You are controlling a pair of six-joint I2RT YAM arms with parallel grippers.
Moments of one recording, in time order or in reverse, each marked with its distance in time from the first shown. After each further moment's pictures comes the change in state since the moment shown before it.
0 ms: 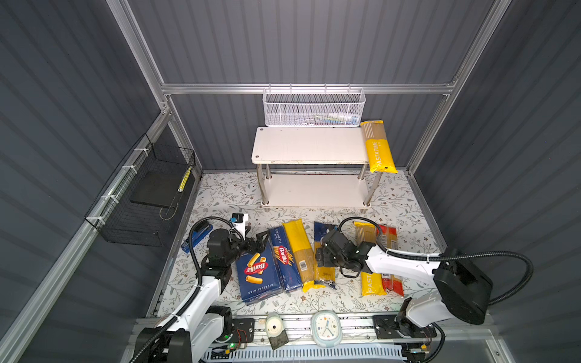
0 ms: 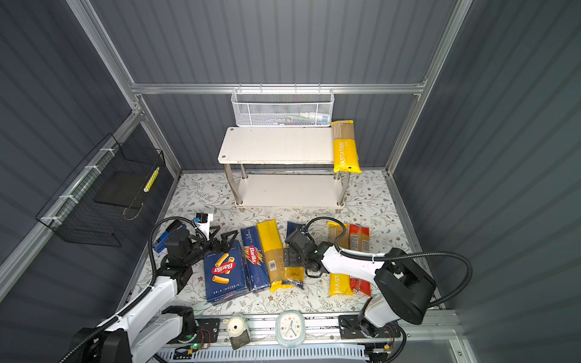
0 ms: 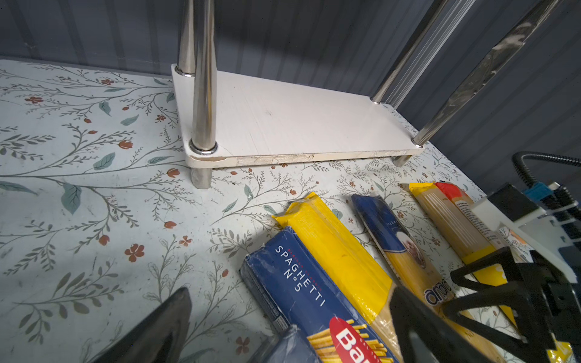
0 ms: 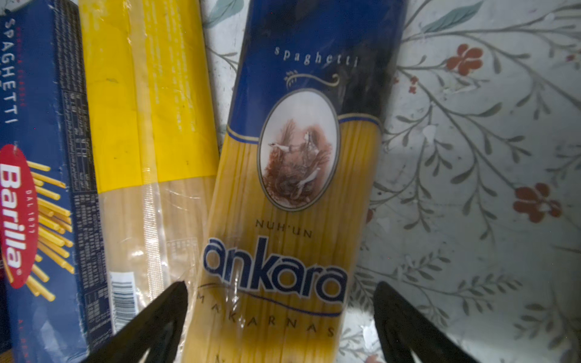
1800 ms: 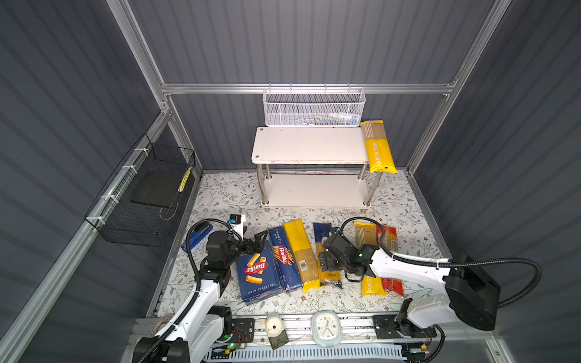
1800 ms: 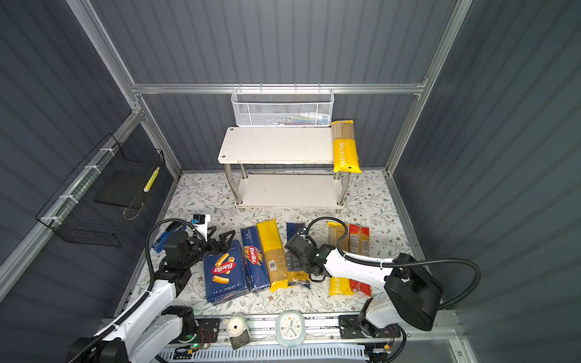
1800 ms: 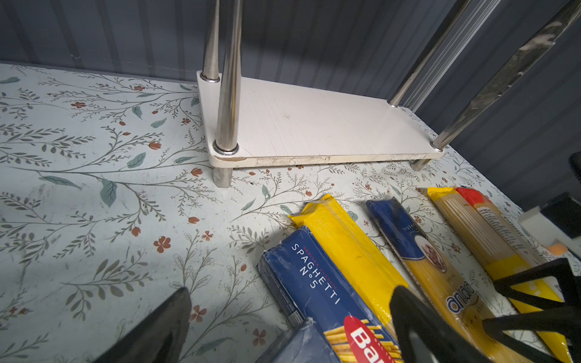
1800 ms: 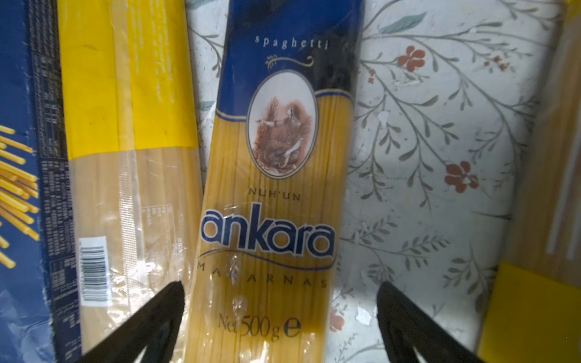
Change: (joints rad) left arm 0.000 -0.059 -0.012 -0.043 -0.068 0.011; right arm 0.051 -0.058 0.004 -0.125 0.098 -0.027
